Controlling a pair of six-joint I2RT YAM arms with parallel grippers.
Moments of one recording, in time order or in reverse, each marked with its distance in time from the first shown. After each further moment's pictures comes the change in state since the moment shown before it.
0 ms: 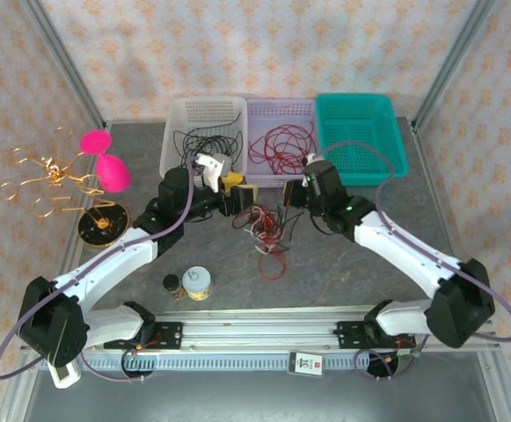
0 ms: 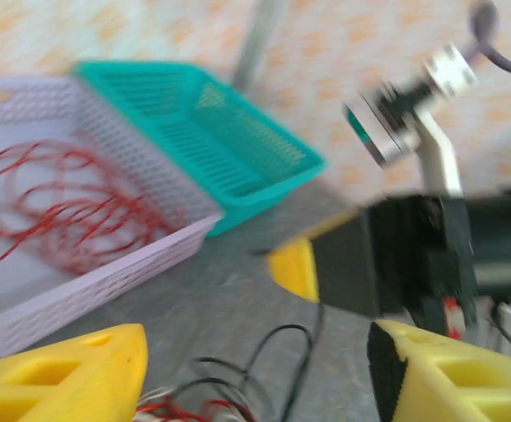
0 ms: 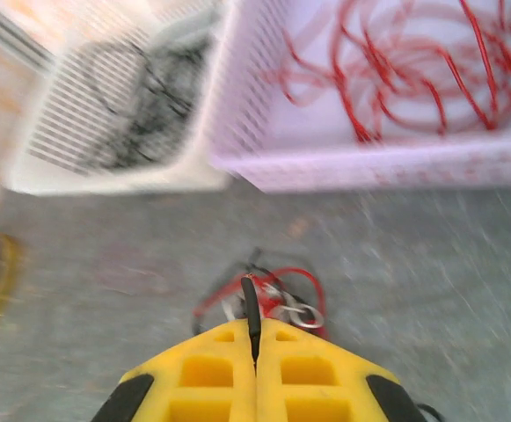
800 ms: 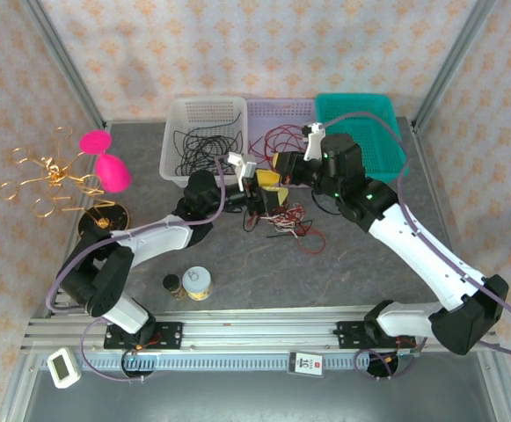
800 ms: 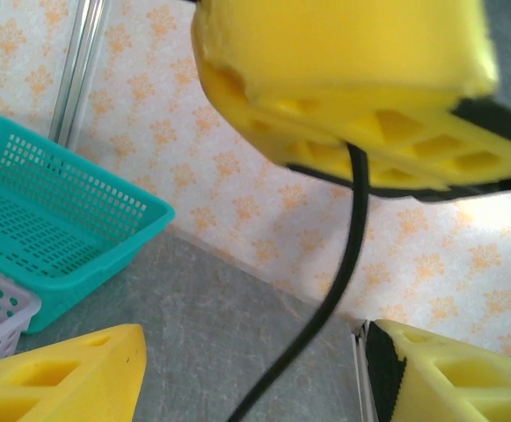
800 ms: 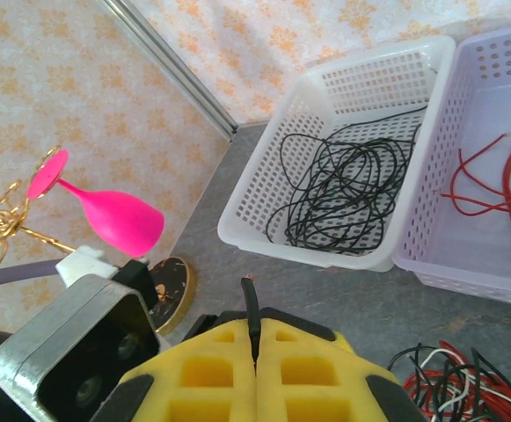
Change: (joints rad) left arm -0.066 0.365 0.029 0.631 0.243 -0.178; right arm 0.004 -0.026 0.232 -0.026 -0.210 -0.009
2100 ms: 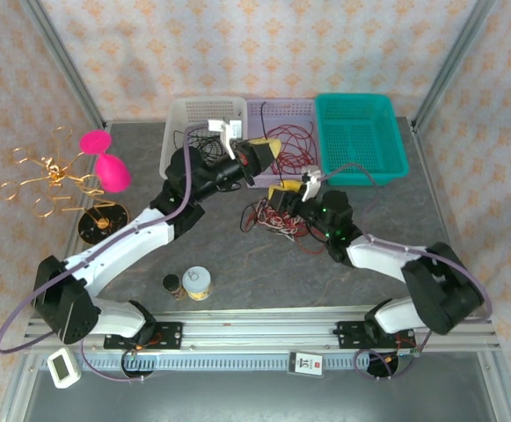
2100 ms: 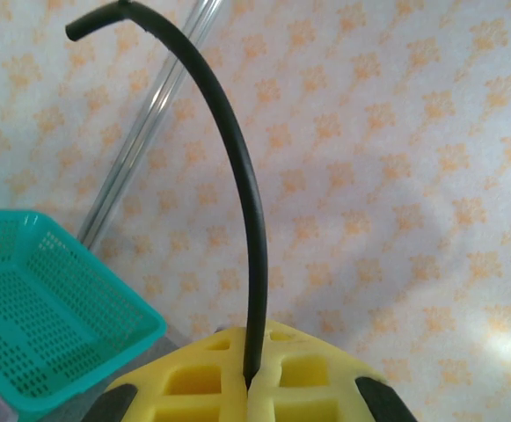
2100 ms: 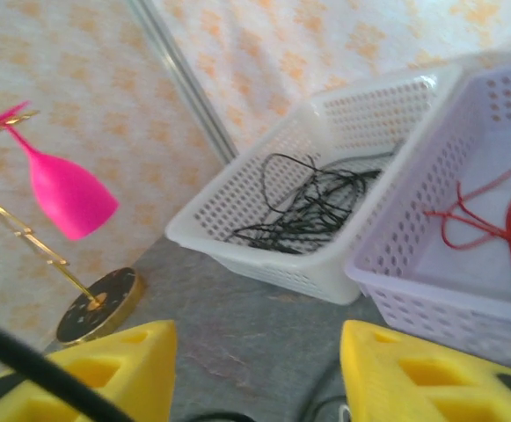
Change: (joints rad) left arm -0.060 -0.217 0.289 -0.396 -0.305 -0.147; right arm -0.061 0.166 -0.732 1.144 -0.045 -0.122
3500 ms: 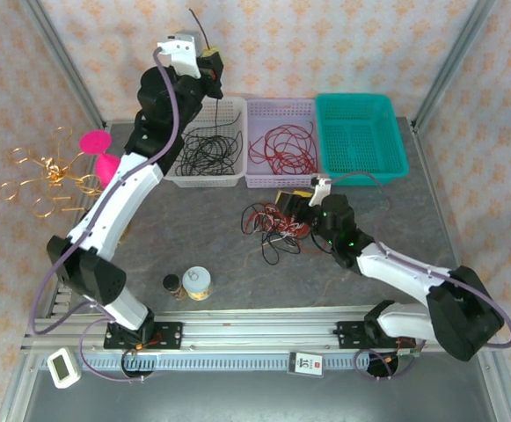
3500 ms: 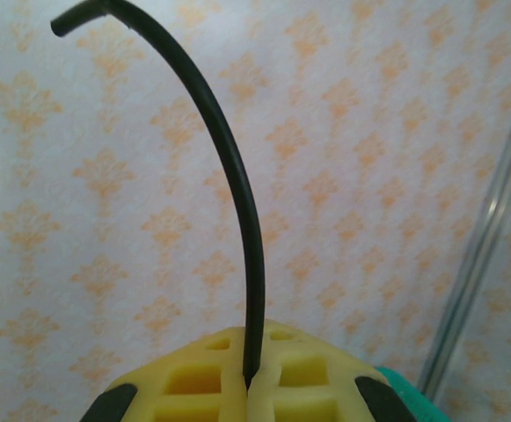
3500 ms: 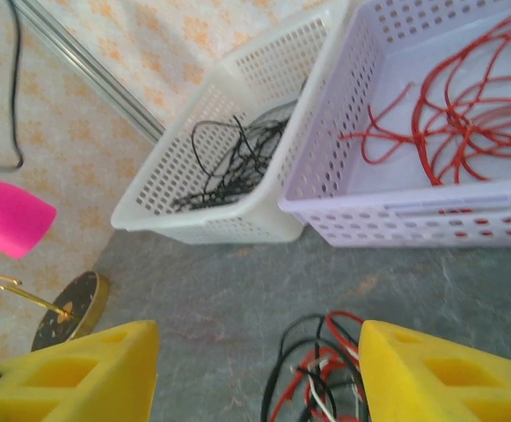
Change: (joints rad) left arm 0.300 0.293 0.600 -0.351 -0.364 0.443; right arm 0.043 -0.228 0.008 -0.415 0.178 0.161
